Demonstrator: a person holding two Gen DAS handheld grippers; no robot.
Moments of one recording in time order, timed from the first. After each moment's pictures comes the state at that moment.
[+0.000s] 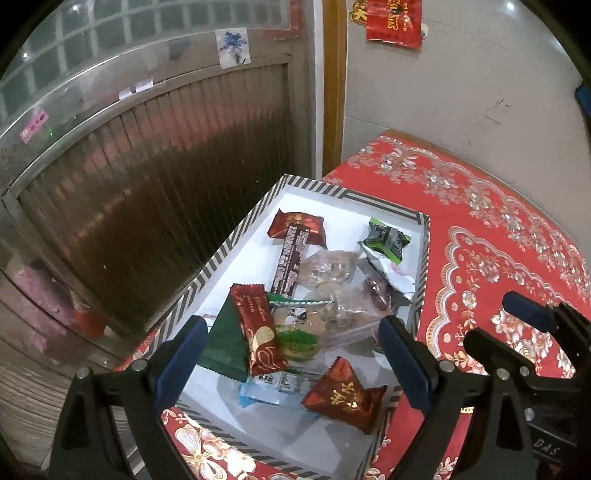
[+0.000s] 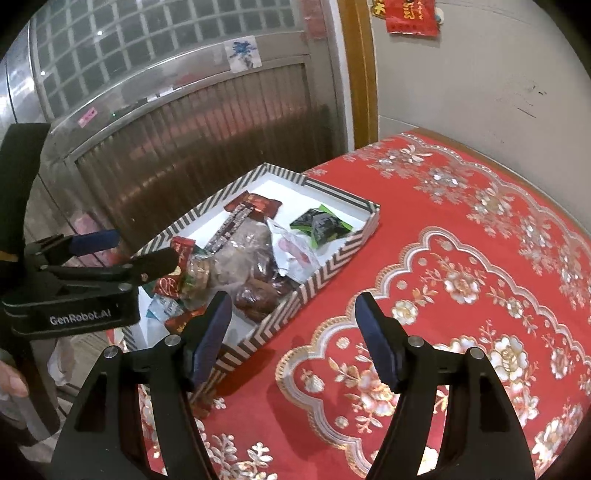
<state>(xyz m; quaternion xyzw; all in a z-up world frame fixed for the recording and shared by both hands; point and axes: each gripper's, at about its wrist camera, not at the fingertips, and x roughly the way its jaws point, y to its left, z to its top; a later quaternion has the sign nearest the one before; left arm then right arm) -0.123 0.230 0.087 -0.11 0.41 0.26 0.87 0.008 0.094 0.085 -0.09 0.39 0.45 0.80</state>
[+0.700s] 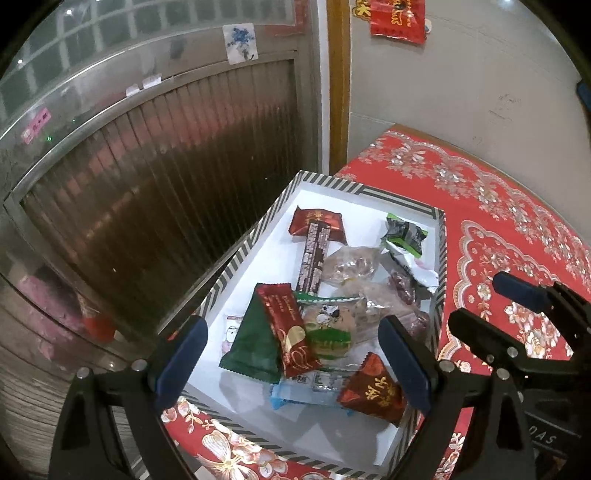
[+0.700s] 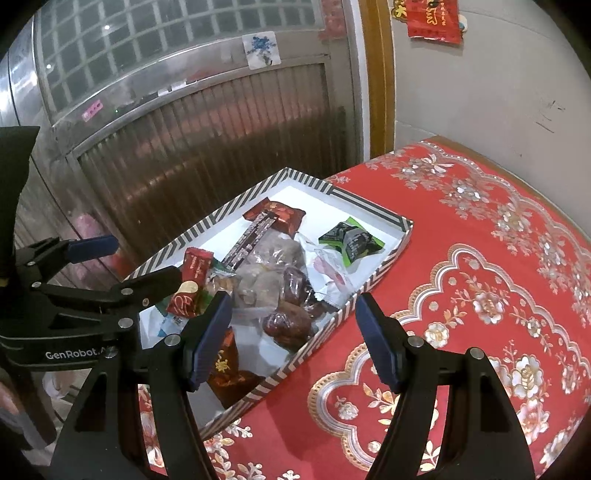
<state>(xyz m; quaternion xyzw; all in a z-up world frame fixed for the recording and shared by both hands) -0.133 0.251 0.087 -0.10 0.42 0.26 0.86 0.000 0.133 0.086 -0.10 0.39 0.45 0.80</state>
